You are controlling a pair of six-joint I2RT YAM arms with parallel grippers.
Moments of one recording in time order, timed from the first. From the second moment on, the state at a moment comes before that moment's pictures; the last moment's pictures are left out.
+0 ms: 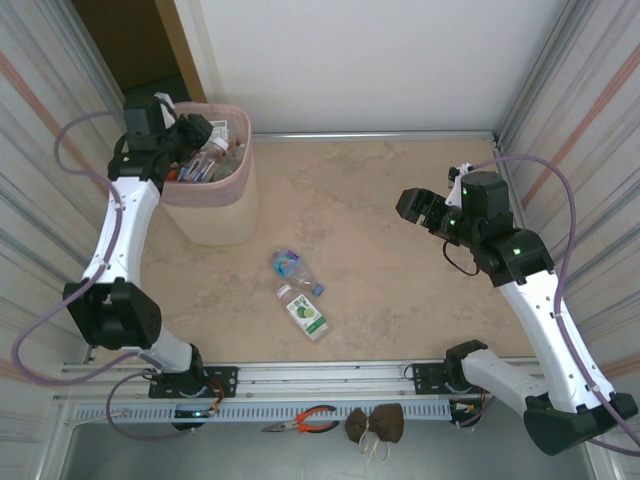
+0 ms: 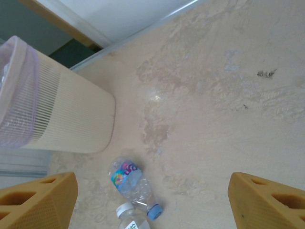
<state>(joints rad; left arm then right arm) 0.00 1.55 1.60 -0.52 0.30 -0.75 0.34 0.96 1.21 -0.82 -0.14 0.68</state>
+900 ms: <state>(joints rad) 0.03 1.45 1.42 -0.58 0.31 -0.65 0.33 0.98 1.19 -0.81 -0.21 0.67</state>
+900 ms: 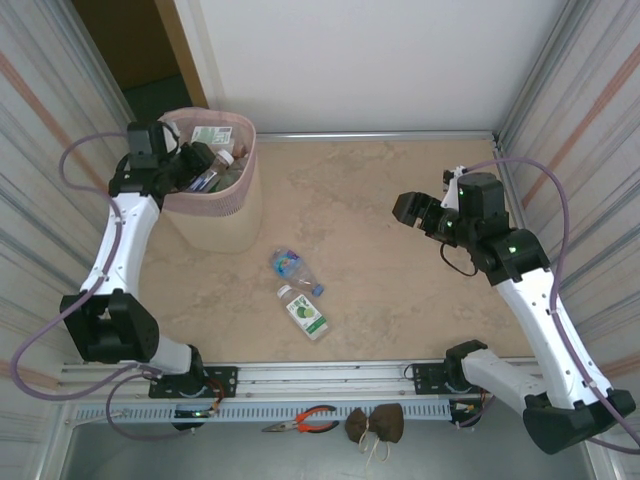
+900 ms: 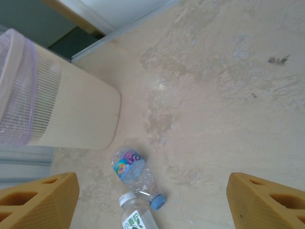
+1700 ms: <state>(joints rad) 0.03 1.15 1.37 -0.66 0.39 -0.56 0.73 1.41 1.31 -0.84 -0.15 0.55</state>
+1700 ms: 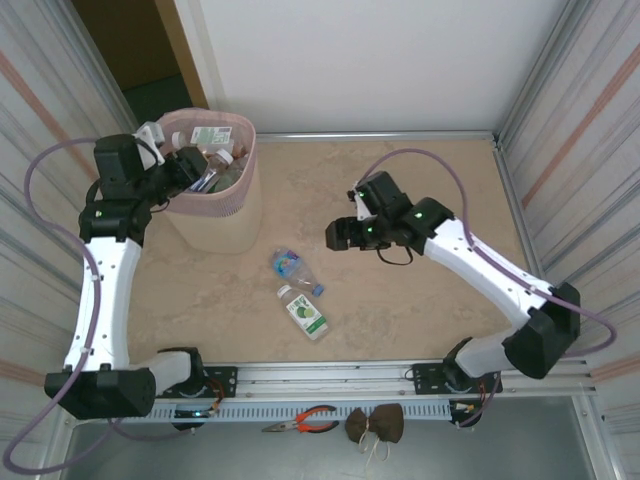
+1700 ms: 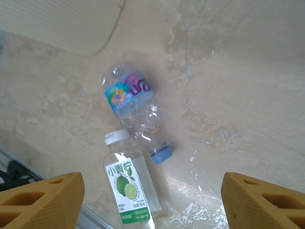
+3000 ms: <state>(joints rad) 0.03 0.89 1.17 -0.75 0.34 -0.57 1.11 2.14 1.82 -1.07 0.01 0.46</state>
